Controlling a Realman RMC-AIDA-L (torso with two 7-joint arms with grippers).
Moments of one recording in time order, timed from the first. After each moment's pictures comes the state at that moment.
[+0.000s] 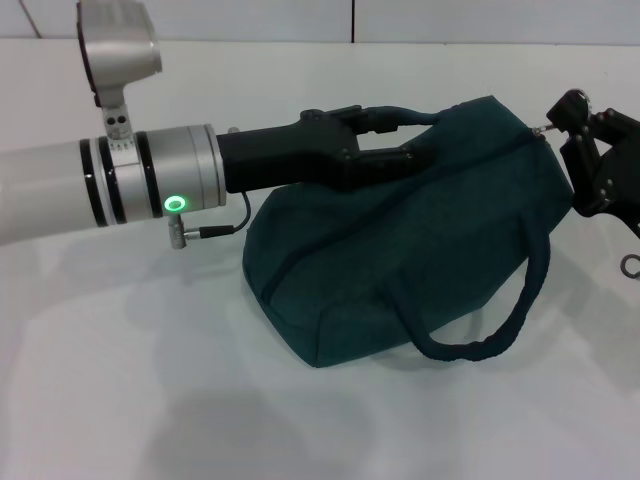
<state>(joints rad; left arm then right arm) -0.59 -2.09 1.19 0.55 1.41 1.33 -1.47 0.39 2.03 -2.09 -0.27 0.11 -1.51 0.47</state>
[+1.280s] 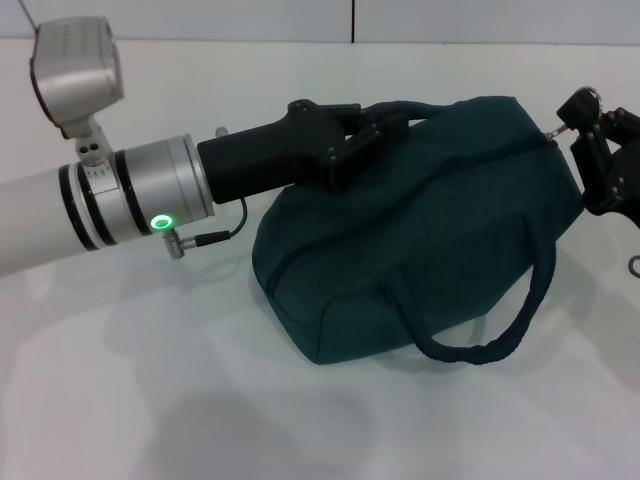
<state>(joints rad) -0.57 -2.09 1.18 0.45 1.26 1.43 -1.26 0.38 2.03 -2.08 -0.27 0.11 -1.53 0.52</state>
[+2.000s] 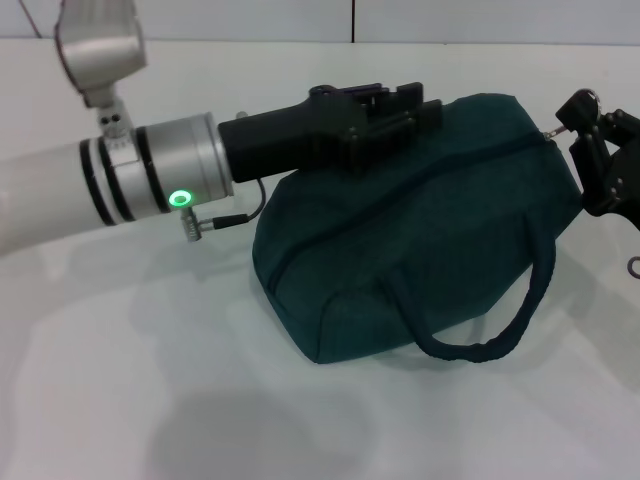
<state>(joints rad) -0.62 -2.09 1.19 0.45 1.27 1.41 -1.35 0.38 2.03 -2.08 -0.27 0.11 -1.52 0.52</state>
